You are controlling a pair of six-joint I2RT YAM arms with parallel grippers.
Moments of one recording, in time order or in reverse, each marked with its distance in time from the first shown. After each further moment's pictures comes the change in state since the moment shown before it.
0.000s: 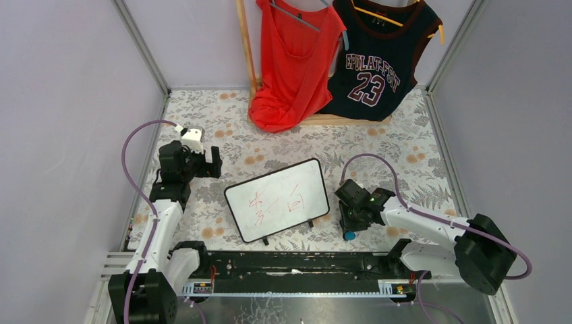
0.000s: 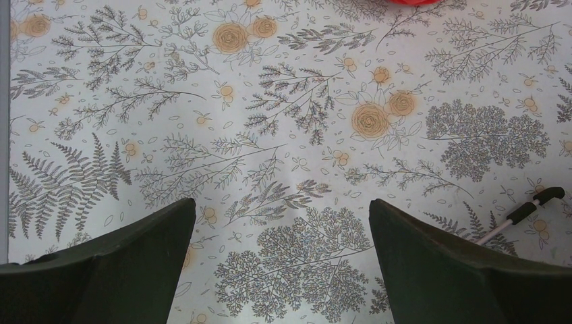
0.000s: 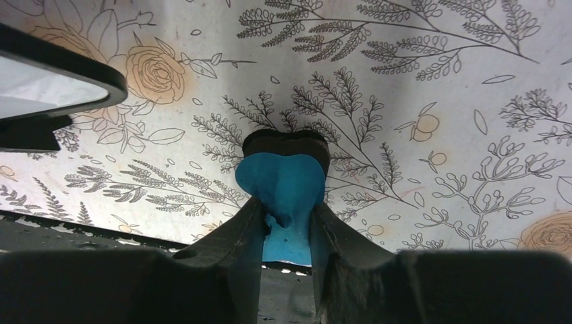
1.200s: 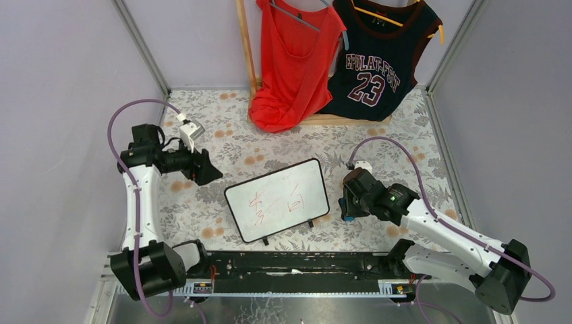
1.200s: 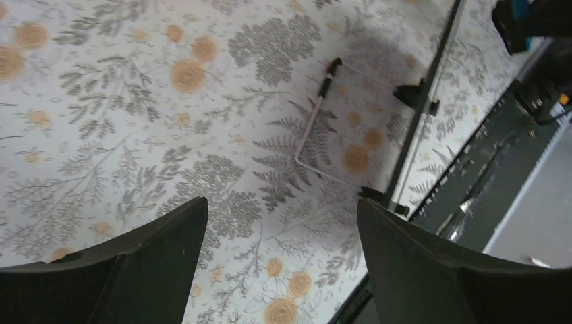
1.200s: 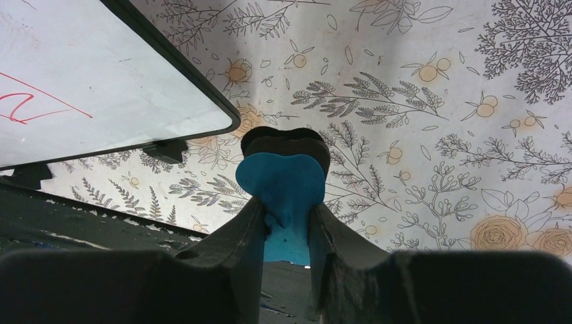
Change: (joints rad) left arm 0.240 0.235 0.503 -0.853 0.728 0.578; right arm 0.002 -0.211 0.167 -0.110 0.115 -0.016
